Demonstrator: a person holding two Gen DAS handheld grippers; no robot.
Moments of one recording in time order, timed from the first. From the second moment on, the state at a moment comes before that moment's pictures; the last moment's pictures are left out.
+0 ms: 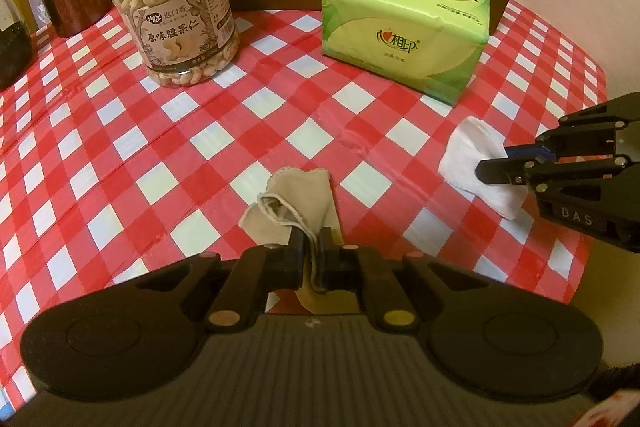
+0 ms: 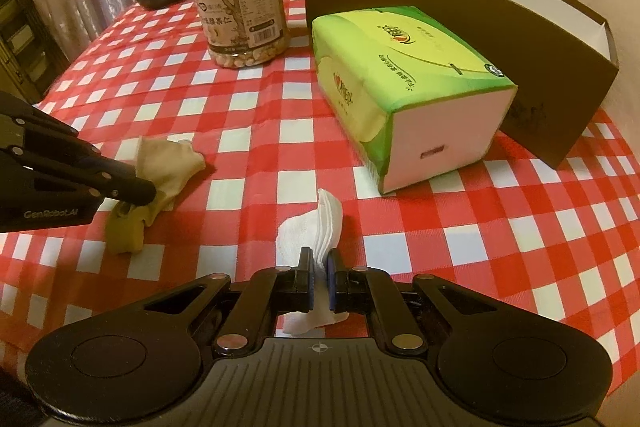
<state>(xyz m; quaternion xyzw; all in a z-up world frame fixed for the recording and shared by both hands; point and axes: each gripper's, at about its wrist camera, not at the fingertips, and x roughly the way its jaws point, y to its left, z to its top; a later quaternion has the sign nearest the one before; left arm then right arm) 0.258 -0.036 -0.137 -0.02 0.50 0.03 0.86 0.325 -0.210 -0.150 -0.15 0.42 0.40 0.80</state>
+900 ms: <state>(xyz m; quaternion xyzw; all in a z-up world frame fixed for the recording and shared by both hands) 0.285 -0.013 -0.062 0.04 0.43 0.02 0.90 0.360 -0.288 -0.081 -0.06 0.40 0.33 0.85</state>
